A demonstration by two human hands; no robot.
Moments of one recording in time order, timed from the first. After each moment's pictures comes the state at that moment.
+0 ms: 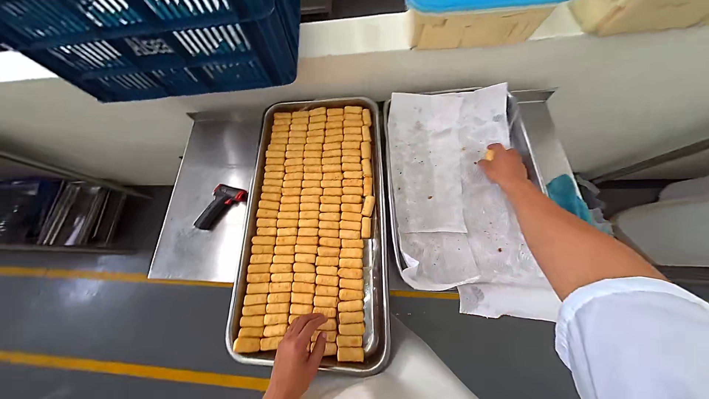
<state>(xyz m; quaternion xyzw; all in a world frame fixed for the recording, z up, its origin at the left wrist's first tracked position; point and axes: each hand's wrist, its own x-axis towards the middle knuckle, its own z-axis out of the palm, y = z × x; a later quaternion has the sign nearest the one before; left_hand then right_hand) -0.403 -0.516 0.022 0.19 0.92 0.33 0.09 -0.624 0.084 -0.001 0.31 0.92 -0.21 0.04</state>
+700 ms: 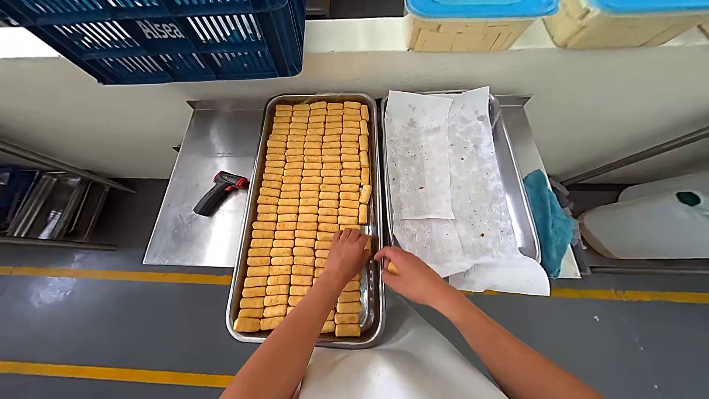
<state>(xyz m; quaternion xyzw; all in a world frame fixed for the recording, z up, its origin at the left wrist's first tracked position) -0.524 -0.378 0.011 0.32 0.92 0.16 0.18 -0.446 -0.211 0.090 0.06 0.87 -0.38 0.30</state>
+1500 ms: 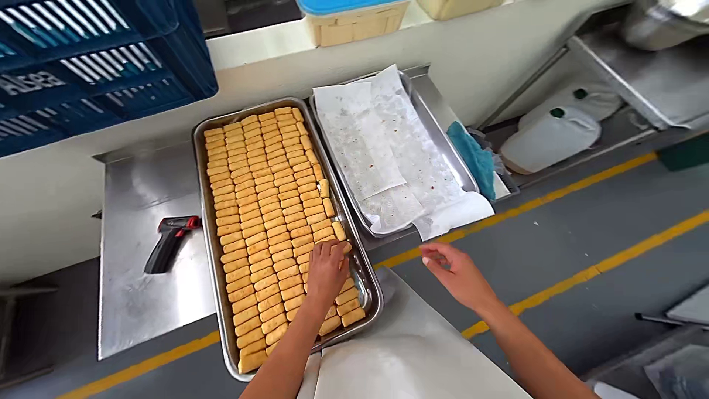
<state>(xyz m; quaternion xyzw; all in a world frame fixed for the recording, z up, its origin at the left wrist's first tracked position) -0.482 -0.422 0.005 0.38 0.87 0.29 0.11 -0.285 -0.191 0.075 0.29 0.83 -0.47 -0.03</state>
